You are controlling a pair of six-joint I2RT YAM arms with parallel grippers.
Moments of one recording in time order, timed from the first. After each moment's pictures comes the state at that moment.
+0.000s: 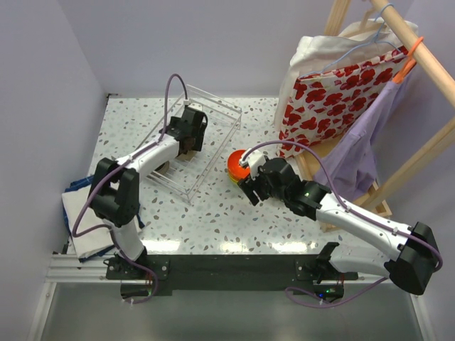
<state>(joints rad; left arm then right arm) -0.44 1.80 1.35 -0.41 -0.47 -0.15 0.86 1.13 0.84 -0.32 0.14 -0.06</state>
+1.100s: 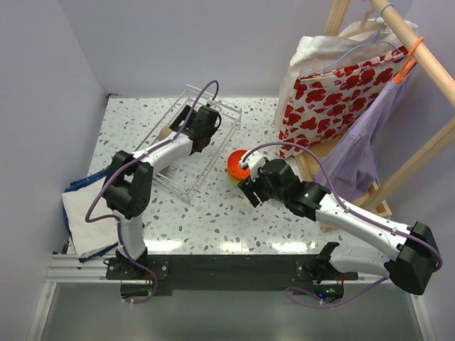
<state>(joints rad) -0.51 1.91 1.43 -0.30 -0.70 0.32 0.86 1.13 0.82 -0.32 0.13 -0.06</state>
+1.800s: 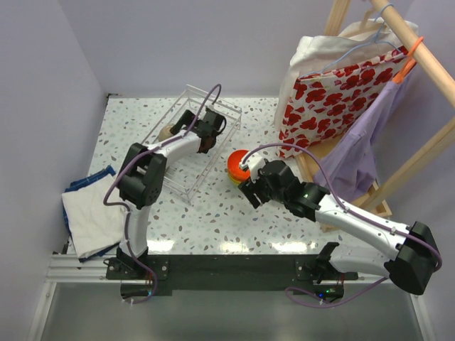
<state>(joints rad) -0.52 2.08 1.54 -0.39 -0.87 0.24 0.86 1.13 0.81 -0.32 0.13 -0.06</state>
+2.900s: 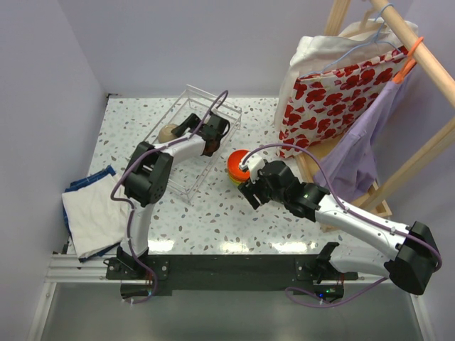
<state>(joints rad) -0.54 2.14 1.54 -0.33 -1.00 0.32 0.86 1.13 0.80 -0.31 0.11 -0.06</state>
